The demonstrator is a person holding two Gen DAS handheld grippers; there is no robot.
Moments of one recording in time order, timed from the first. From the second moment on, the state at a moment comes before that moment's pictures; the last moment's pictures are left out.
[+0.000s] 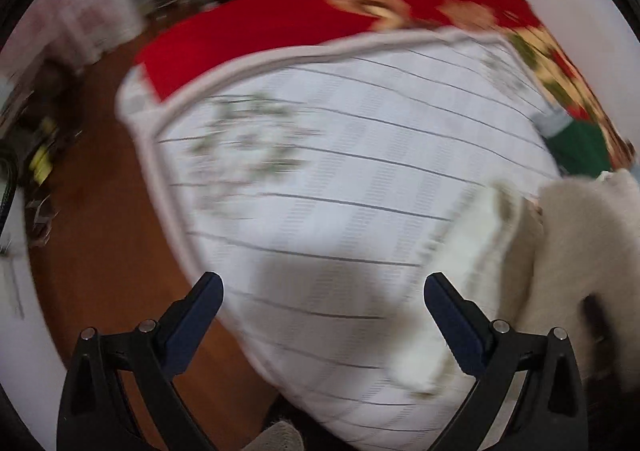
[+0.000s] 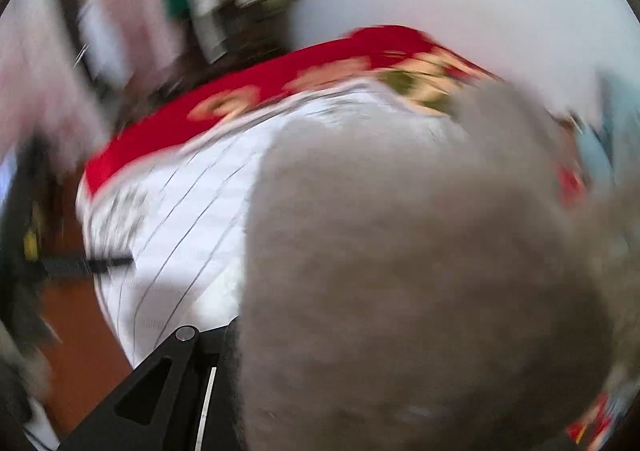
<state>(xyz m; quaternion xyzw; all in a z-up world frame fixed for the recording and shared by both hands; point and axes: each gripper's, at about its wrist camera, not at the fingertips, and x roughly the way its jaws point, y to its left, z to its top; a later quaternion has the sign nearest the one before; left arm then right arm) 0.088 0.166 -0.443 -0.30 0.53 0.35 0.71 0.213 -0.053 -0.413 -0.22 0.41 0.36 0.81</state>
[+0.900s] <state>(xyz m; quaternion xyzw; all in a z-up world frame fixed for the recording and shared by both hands) 0.113 0.098 -0.548 -0.25 0.64 0.27 0.68 0.292 -0.205 -0.474 0.07 0.68 0.27 0.67</state>
